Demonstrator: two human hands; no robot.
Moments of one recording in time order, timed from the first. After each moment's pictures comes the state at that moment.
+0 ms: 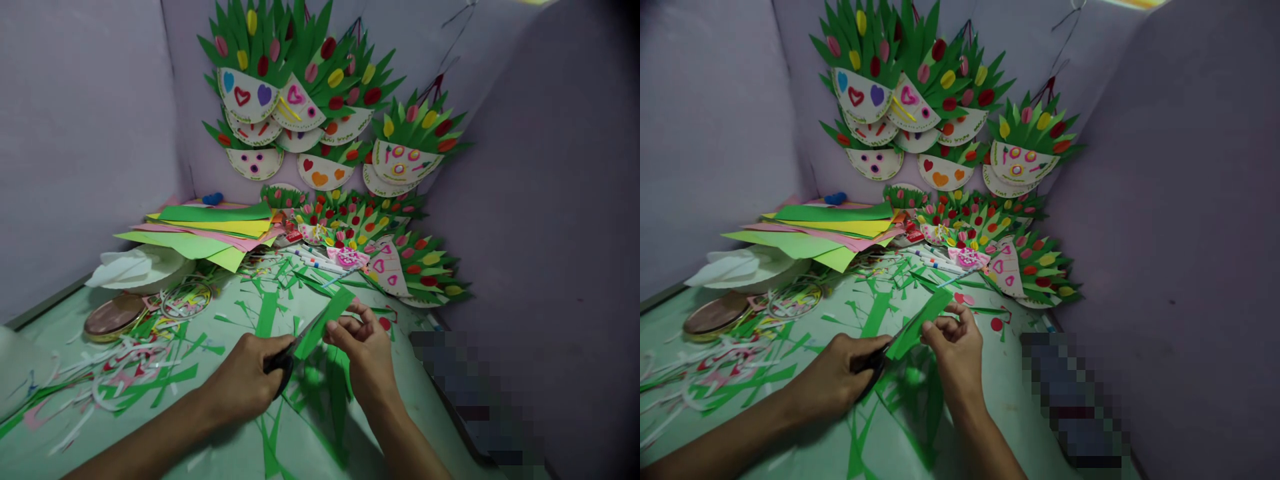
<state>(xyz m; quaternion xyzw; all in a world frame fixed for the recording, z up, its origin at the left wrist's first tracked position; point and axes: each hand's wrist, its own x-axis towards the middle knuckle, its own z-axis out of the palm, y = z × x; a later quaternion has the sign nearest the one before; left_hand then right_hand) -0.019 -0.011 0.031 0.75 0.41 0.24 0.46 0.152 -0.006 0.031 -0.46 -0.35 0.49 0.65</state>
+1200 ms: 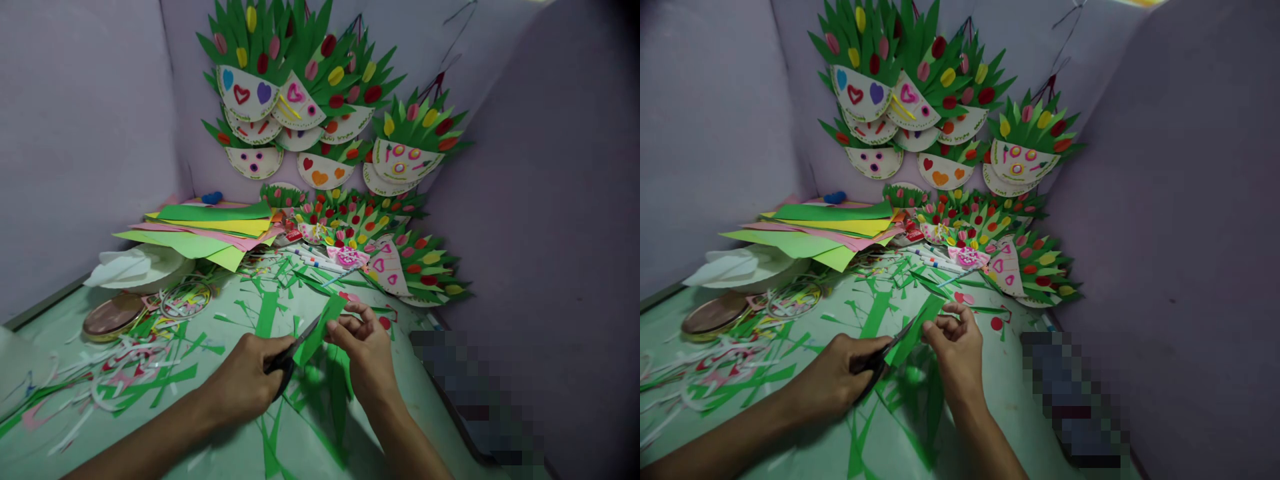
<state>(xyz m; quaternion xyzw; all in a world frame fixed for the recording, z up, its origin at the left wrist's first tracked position) -0.018 -0.011 0.037 0.73 0.41 0.23 0.50 0.153 -0.005 0.029 -0.46 -0.35 0.49 0.65</state>
